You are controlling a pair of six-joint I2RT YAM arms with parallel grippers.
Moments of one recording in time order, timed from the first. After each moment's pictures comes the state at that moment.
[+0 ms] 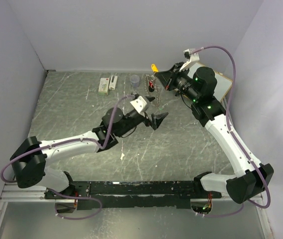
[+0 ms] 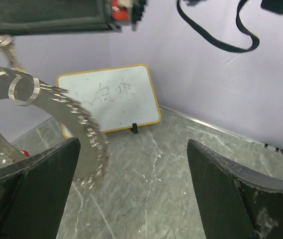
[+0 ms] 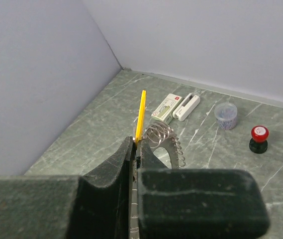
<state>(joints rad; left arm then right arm) -0.99 1.41 0.94 0.69 0.00 0.01 0.40 1.24 1.30 -0.04 -0.29 0.35</state>
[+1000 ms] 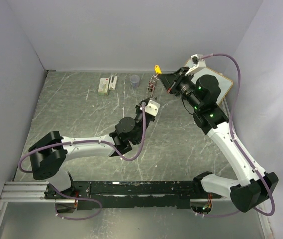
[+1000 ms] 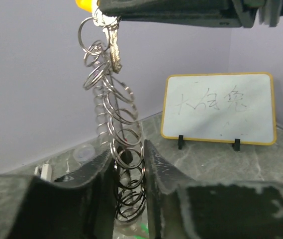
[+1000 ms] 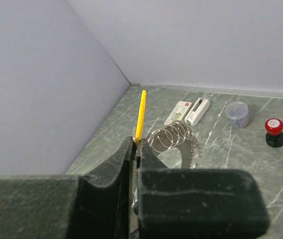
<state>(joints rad) -1.16 1.61 1.01 0.96 -0.66 0.39 0.43 1.15 1.20 0.02 -0.18 0.50</state>
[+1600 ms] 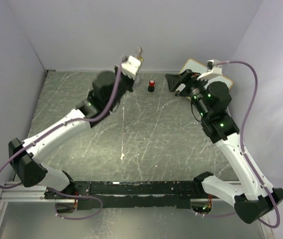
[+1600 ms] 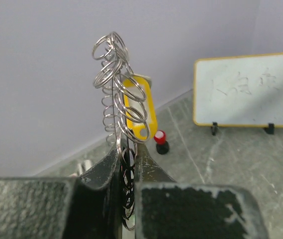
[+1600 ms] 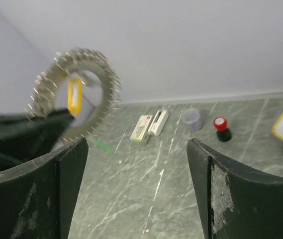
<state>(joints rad) -0.89 1.43 1.31 0.21 -0.38 0.26 0.43 1.05 1.19 -0.09 0.03 0.47</state>
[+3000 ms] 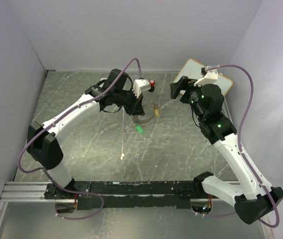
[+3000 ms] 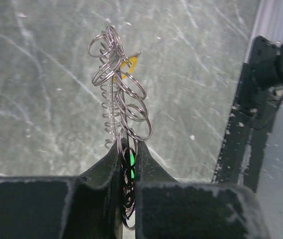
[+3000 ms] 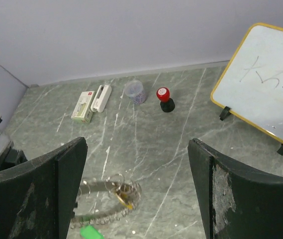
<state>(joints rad) -0.66 1.69 1.58 -0.61 0.59 0.15 0.43 1.01 1.13 -0.23 0.23 0.33</state>
